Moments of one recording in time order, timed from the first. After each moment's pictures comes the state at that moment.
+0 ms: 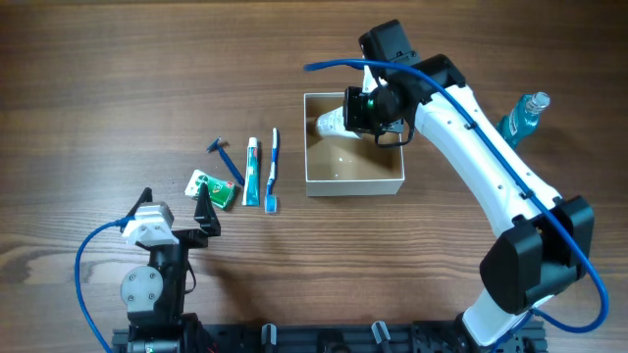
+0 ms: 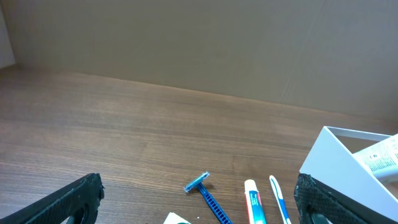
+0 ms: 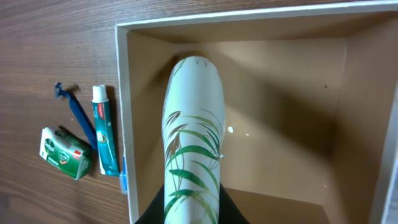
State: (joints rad) left arm 0.06 0.01 0.01 -0.06 0.04 -0.16; right arm 0.42 1.83 1.63 -1.00 -0.19 0.46
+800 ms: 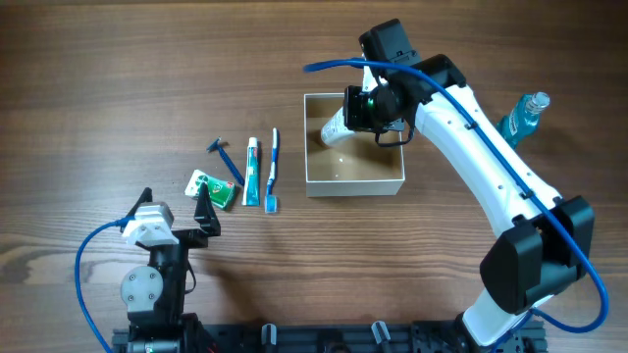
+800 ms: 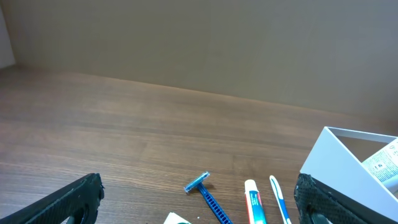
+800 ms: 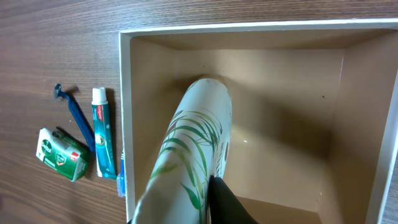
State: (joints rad) left arm 0.06 0.01 0.01 -0.06 0.04 -0.16; right arm 0.42 1.83 1.63 -0.98 -0.19 0.44
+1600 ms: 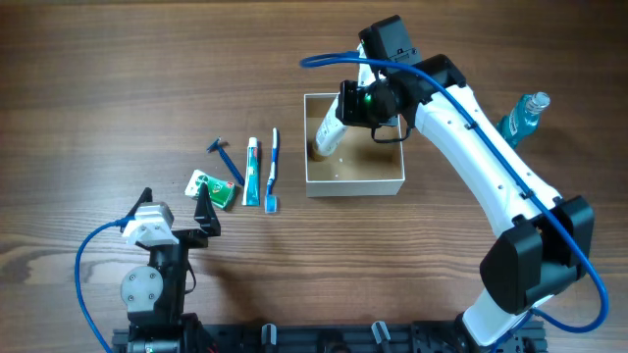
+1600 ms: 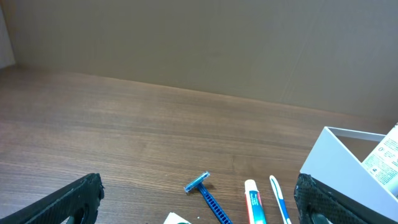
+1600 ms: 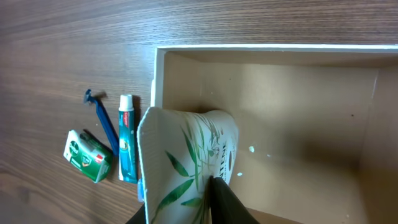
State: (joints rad) left arm 0.06 0.01 0.01 -0.07 0.04 -0.16; right arm 0.42 1.83 1.63 -0.91 -0.25 0.44
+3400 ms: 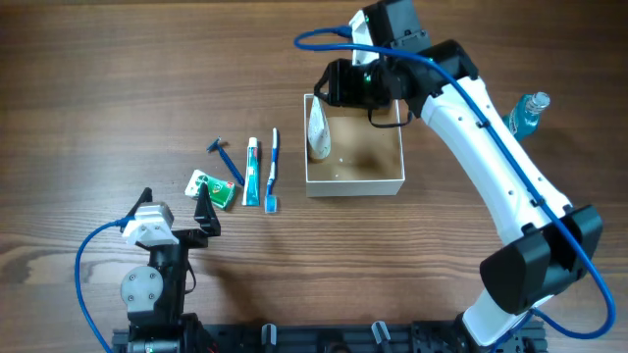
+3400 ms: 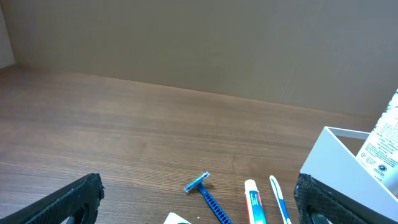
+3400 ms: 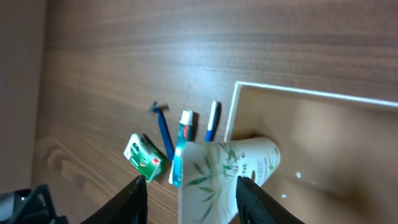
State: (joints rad) left arm 0.06 0.01 0.01 -0.06 0.04 -0.16; right arm 0.42 1.83 1.78 -0.92 -0.38 0.42
